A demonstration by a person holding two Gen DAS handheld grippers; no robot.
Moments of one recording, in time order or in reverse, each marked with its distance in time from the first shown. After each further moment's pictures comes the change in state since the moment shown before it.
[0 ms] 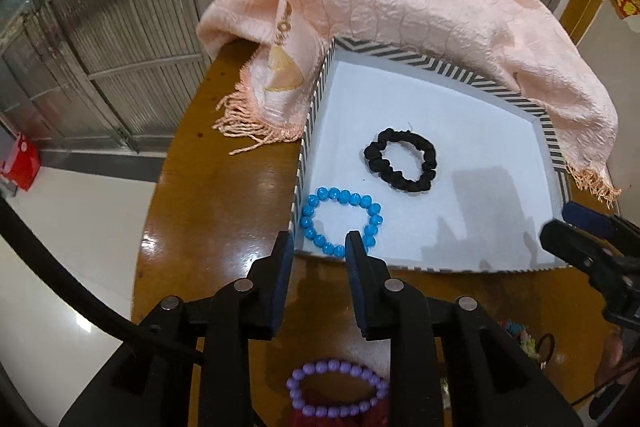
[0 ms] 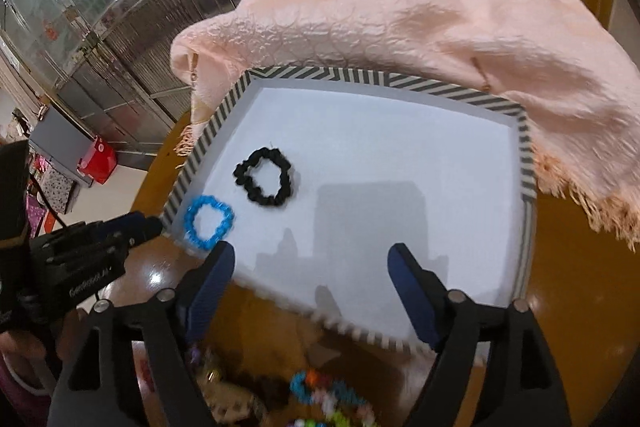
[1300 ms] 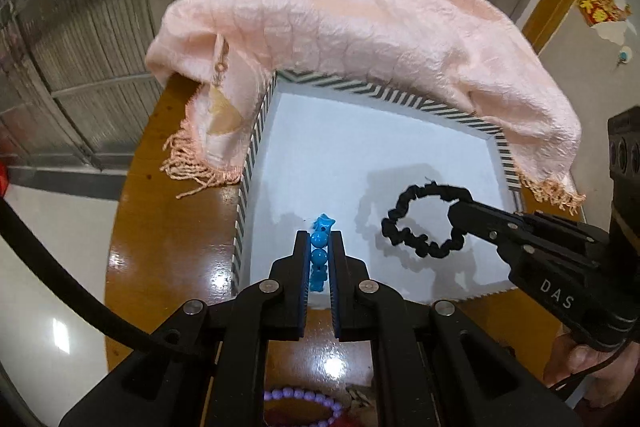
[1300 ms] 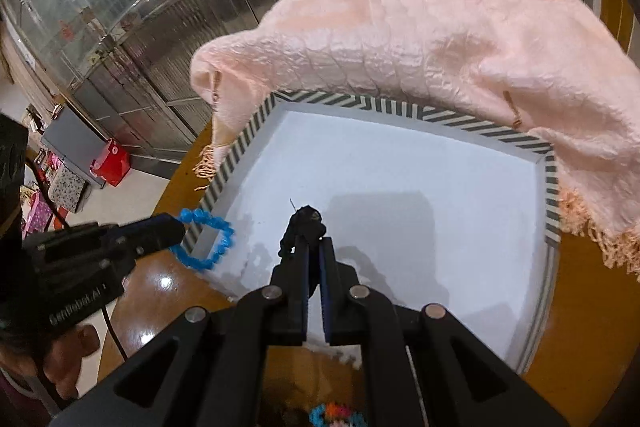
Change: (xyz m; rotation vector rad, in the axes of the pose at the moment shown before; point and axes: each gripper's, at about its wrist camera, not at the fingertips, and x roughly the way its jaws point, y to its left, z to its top) left arm 0.008 -0.024 0.037 0.028 -0.002 -0.149; right arm 0.016 0.015 0.030 -0.039 -0.027 0.048
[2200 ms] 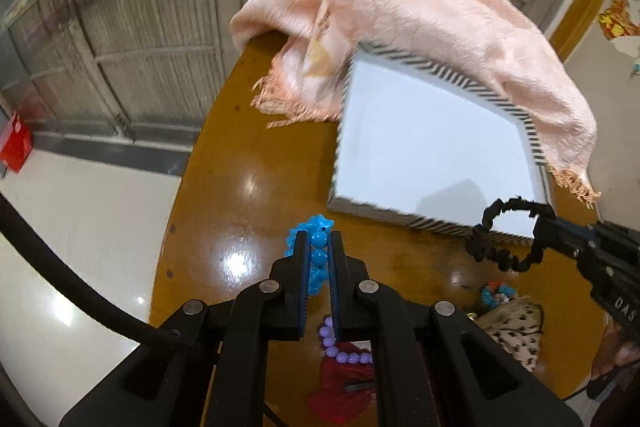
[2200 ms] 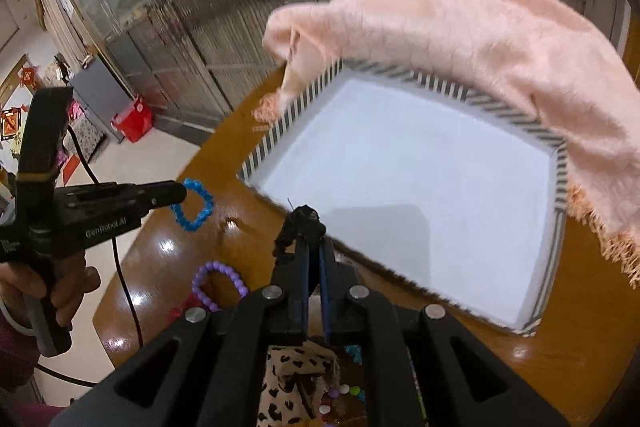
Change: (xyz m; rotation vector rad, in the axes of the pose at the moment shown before) left arm -0.052 0.054 -0.070 -0.074 -0.036 0.078; right arm -0.049 0.050 -0.060 -0.186 0.006 0.040
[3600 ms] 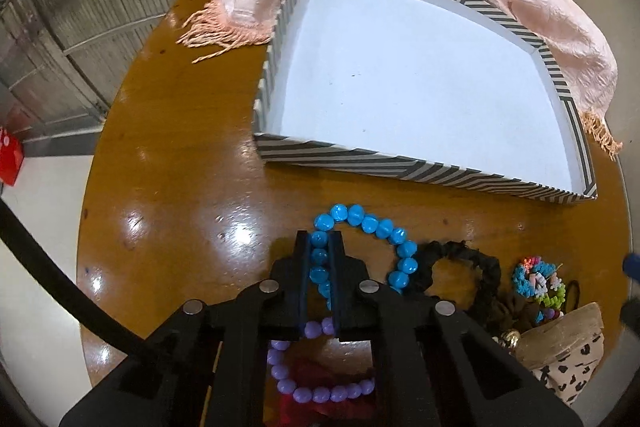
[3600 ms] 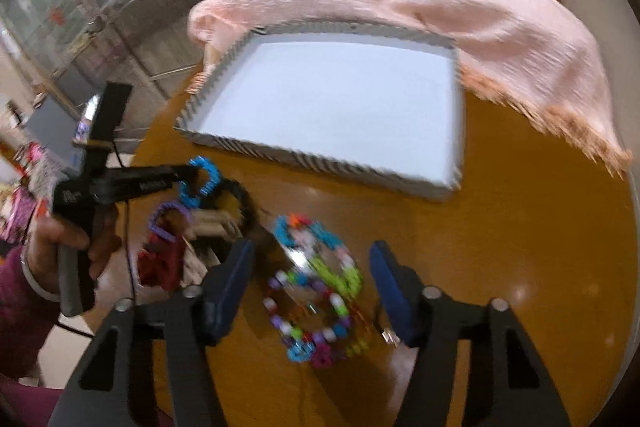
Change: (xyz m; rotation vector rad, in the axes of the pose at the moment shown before) left arm 0.087 -0.037 -0.024 0.073 0.165 0.017; right arm -0.038 -0.041 -0.082 0.182 0.031 -0.108
